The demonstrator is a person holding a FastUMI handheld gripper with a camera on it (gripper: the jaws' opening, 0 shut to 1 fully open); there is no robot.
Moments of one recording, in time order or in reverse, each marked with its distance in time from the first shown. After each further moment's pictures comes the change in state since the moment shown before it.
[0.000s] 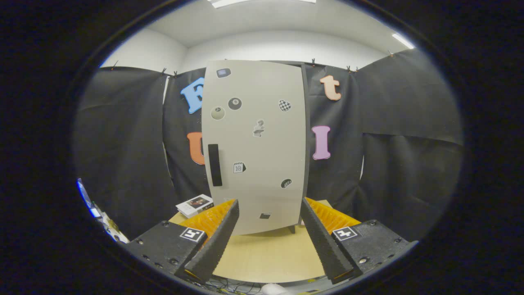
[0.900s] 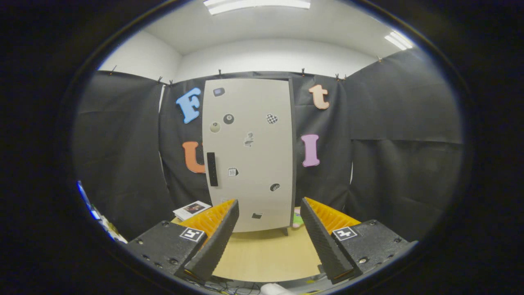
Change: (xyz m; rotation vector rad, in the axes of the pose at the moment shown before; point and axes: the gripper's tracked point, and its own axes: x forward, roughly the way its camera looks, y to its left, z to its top) arm -0.033 -0.017 0.012 0.033 -0.065 -0.040
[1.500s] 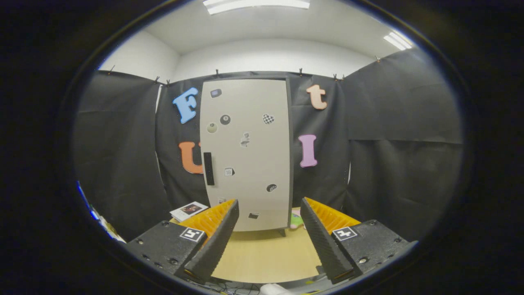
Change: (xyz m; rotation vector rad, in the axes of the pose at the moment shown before) arm 0.010 -0.004 0.001 -0.002 -0.001 -0.017
